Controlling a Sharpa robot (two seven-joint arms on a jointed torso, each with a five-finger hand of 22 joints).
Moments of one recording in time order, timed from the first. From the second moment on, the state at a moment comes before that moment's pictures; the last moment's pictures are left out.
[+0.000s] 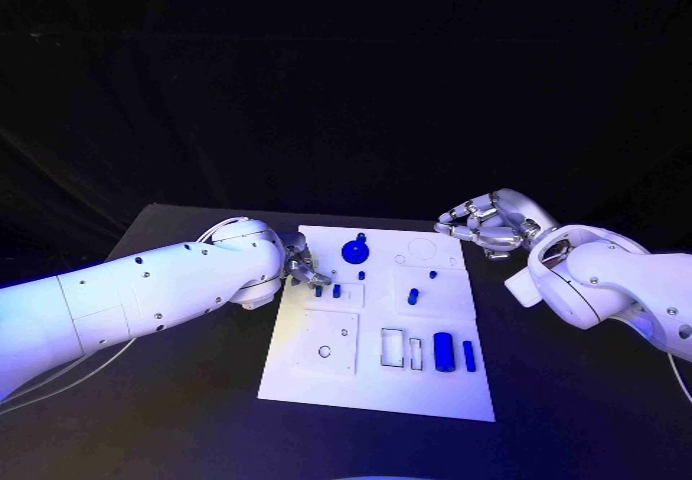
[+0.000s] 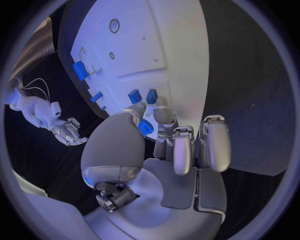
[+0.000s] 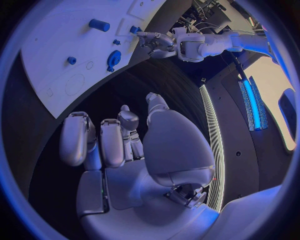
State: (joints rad) left arm 1.23 -0.68 -0.03 1.38 -1.21 0.01 -0.62; left_hand 1.07 -0.14 0.27 0.29 0.17 1.05 0.03 0.55 0.43 1.32 -0.04 0.97 0.72 1.47 -0.09 1.55 1.31 0.07 1.43 0.02 1.43 1.31; right arm 1.31 -0.93 -0.13 1.60 -0.76 -0.48 0.01; right_hand 1.27 -0.08 -0.09 0.25 0.50 0.97 0.13 0.18 0.14 1.20 0.06 1.09 1.05 1.46 -0.02 1.31 1.25 0.06 1.40 0.09 1.24 1.31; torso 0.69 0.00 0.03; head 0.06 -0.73
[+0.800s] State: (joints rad) left arm 1.21 -0.70 -0.03 1.42 -1.09 -0.34 -0.28; left_hand 1.46 -0.17 0.31 0.23 0.17 0.77 0.16 0.44 0.32 0.85 0.09 0.60 0.38 1.14 0.02 0.77 0.78 0.17 1.01 0.12 0.75 0.59; right arm 1.31 -0.93 -0.13 1.59 -0.76 -0.48 0.01; right_hand 1.28 -0.07 -0.09 0.25 0.51 0.97 0.13 0.19 0.14 1.18 0.05 1.09 1.03 1.46 -0.02 1.30 1.25 0.06 1.40 0.09 1.22 1.31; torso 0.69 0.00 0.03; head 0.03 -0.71
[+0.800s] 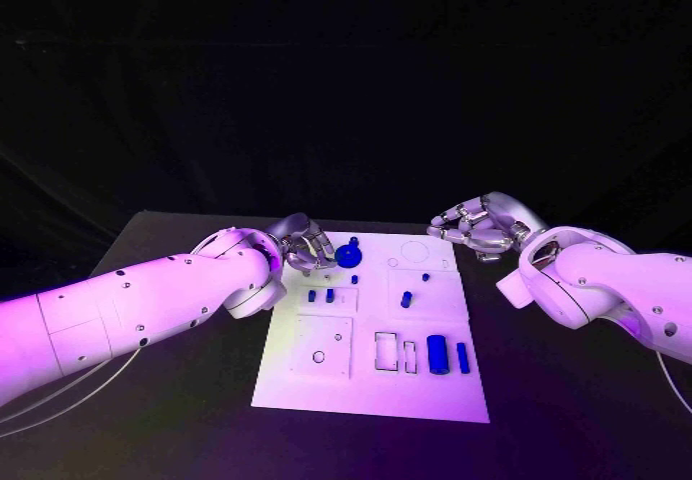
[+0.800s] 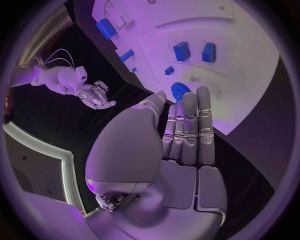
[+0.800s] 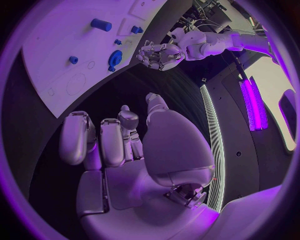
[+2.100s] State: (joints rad) left arm 1.17 -0.50 -0.03 1.24 -1.57 -0.15 -0.15; left_hand 1.54 -0.20 0.34 0.22 0.17 0.93 0.12 0.30 0.17 0.95 0.08 0.44 0.16 1.46 0.00 1.25 1.07 0.12 1.35 0.09 1.22 1.08; right arm 1.31 -0.92 -0.13 1.59 -0.78 -0.48 0.01; right_hand 1.28 -0.07 -0.10 0.25 0.51 0.98 0.14 0.19 0.14 1.14 0.05 1.03 0.97 1.46 -0.02 1.29 1.23 0.06 1.40 0.09 1.21 1.31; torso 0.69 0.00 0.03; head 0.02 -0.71
